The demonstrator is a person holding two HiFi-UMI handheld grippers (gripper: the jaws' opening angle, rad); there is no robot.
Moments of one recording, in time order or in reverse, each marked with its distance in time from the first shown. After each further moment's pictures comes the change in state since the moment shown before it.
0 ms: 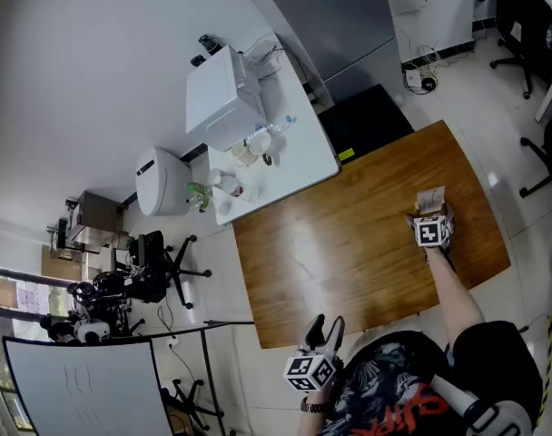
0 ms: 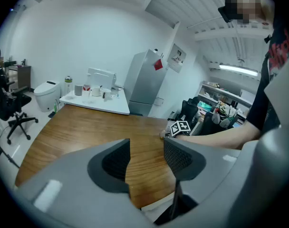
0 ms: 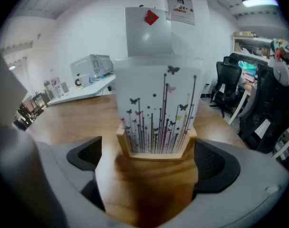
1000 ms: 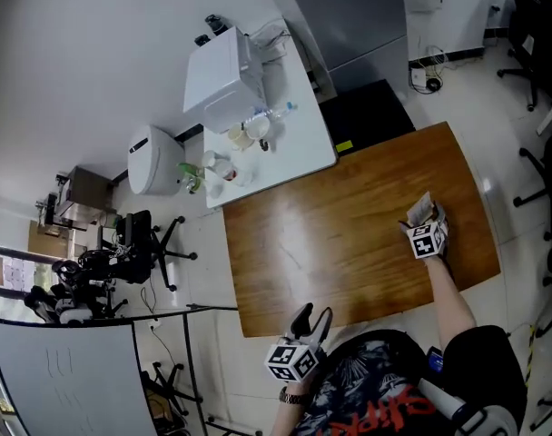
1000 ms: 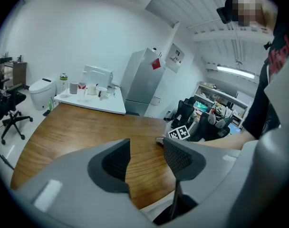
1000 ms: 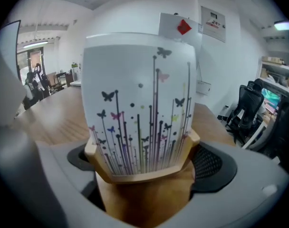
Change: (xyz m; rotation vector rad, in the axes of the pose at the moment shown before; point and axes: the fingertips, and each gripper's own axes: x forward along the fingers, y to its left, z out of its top) left arm 0.023 0.005 0.008 -0.002 0.013 -0.073; right arm -0.001 0.014 -0.007 -0.314 -0.051 0.093
